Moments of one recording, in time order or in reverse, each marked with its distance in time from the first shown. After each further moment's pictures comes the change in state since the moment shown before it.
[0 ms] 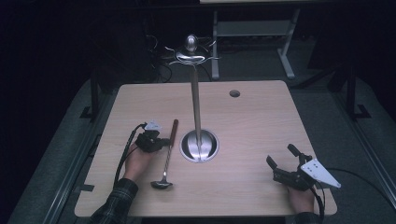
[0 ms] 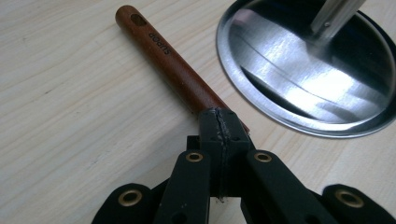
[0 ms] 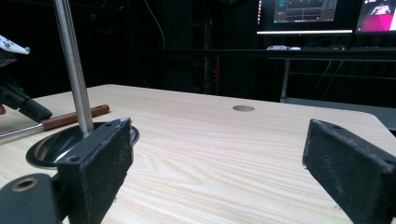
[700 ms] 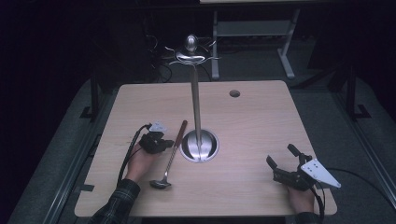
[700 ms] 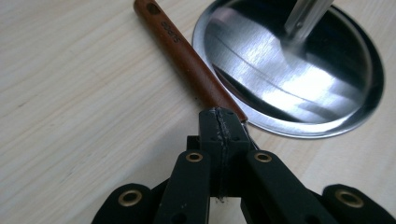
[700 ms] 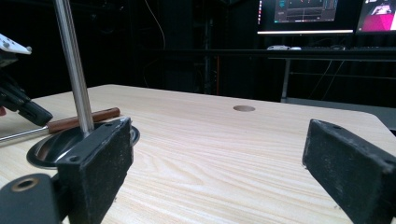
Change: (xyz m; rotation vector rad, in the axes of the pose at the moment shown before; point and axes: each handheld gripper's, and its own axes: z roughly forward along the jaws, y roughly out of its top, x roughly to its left) left arm -0.013 0.006 -0.004 0.015 -0.017 0.021; right arm 0.000 0.000 0.000 -0.003 0.003 0.003
